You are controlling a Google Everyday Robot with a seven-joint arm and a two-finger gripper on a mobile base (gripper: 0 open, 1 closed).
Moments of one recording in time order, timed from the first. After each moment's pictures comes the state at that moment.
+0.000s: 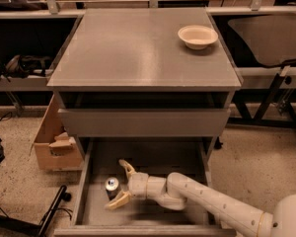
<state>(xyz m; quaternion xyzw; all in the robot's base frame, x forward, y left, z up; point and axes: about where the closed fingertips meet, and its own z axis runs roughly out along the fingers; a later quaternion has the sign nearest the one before) 0.521 0.137 0.457 -0.44 0.58 0.46 0.51</state>
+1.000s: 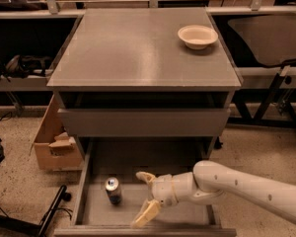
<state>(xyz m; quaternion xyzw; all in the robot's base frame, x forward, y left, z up) 0.427 0.052 0.526 -0.49 0.65 0.47 0.34</state>
